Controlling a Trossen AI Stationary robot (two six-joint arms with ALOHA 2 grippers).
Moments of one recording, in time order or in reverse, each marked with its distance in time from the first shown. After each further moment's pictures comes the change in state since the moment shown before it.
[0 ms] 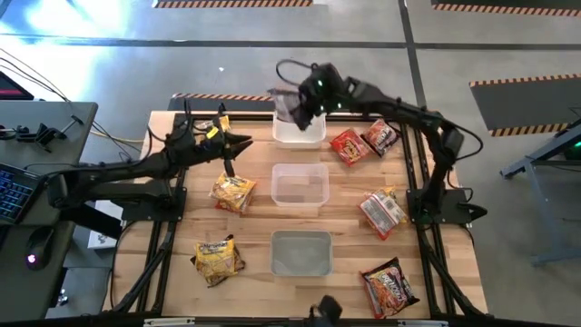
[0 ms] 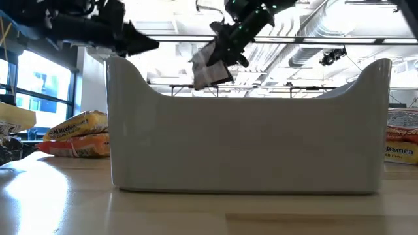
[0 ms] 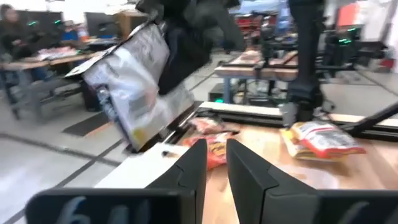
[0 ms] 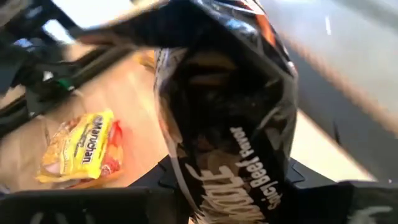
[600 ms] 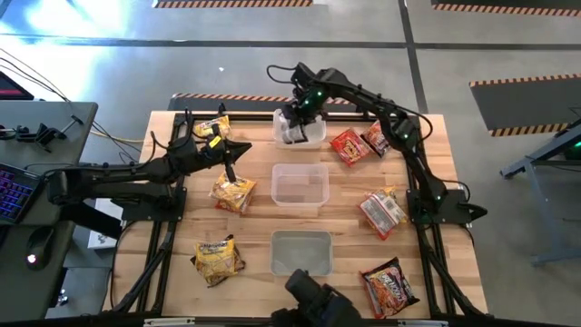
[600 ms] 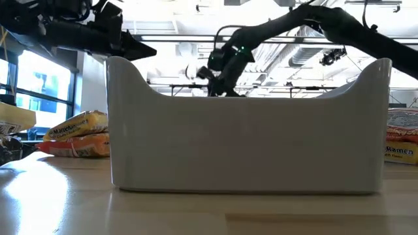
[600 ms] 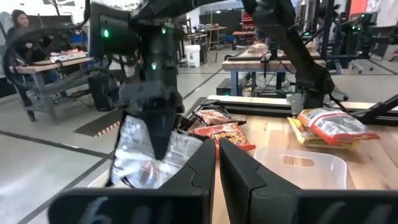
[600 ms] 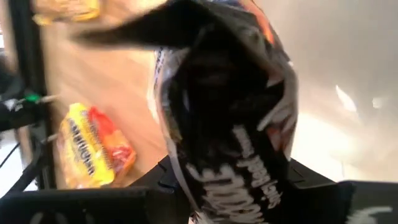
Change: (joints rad) left arm -0.062 0.000 -0.067 0.058 -0.084 0.046; right arm -0.103 0.488 0.463 -0.480 -0.279 0.441
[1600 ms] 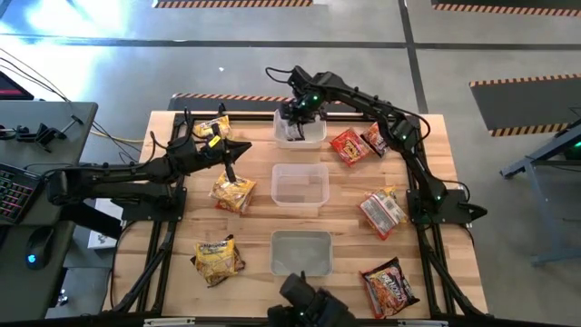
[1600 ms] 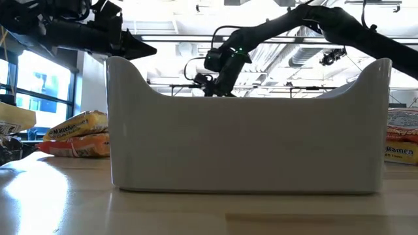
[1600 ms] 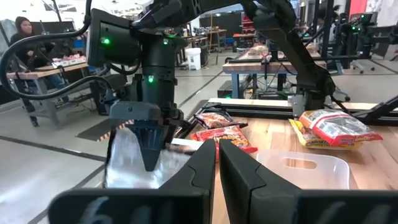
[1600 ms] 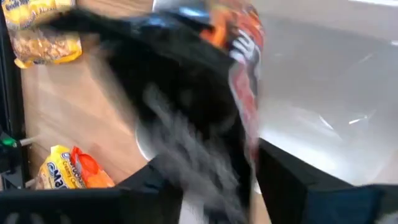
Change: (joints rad) left arm 0.000 0.000 0.000 0.014 0.000 0.017; right arm 0.026 0.002 -0.013 0.075 0.141 0.086
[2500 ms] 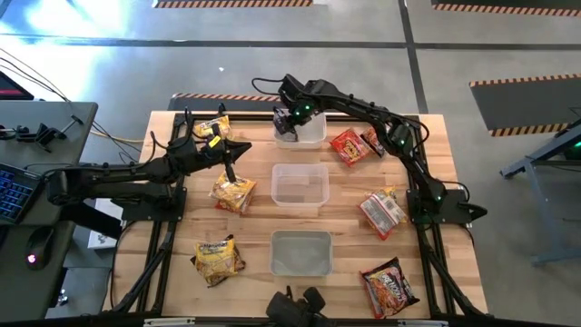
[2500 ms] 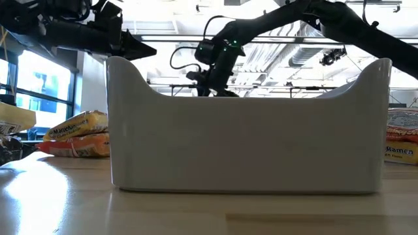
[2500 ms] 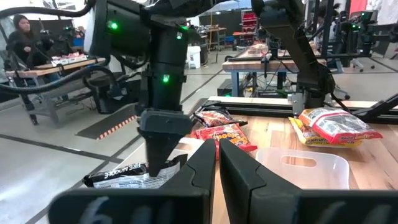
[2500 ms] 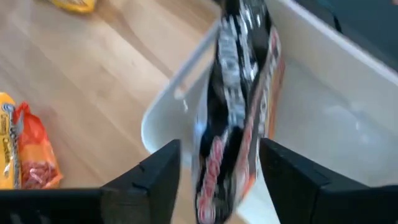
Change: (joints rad) left arm 0.000 0.000 0.000 -0.008 0.000 0.000; right arm 0.090 -0.005 0.017 0.043 0.184 -0.370
